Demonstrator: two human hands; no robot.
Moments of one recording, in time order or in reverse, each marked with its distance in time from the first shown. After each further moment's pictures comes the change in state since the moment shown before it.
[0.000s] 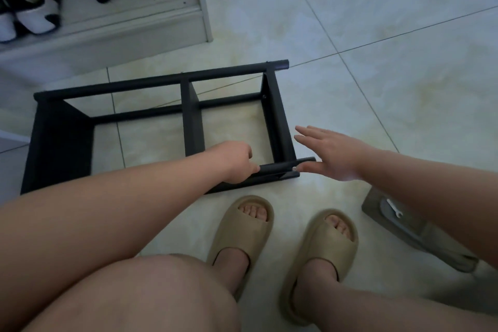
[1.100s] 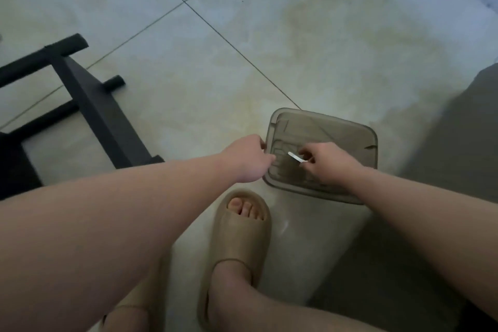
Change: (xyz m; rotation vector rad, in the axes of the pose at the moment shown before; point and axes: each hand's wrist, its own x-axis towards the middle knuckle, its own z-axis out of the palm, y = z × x) left_hand 0.108 0.266 0.110 -0.159 -0.162 0.290; right_hand -0.141 0.169 0.177 0.611 0.055 0.786
